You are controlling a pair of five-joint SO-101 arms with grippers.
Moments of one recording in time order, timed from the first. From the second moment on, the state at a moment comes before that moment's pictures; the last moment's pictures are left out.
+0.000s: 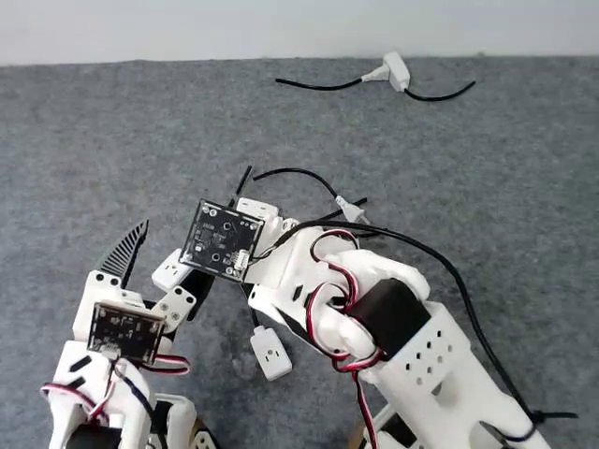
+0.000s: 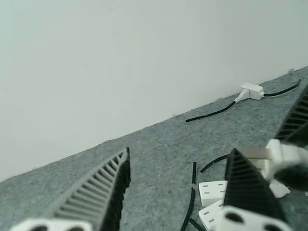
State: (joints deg) left arm 0.4 -103.0 64.3 59.9 -9.9; right arm -47.4 -39.3 17.2 73.7 30.9
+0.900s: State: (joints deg) left arm 5.4 -103.3 65.6 59.6 -9.5; right arm -50.2 -39.3 19.1 73.6 30.9
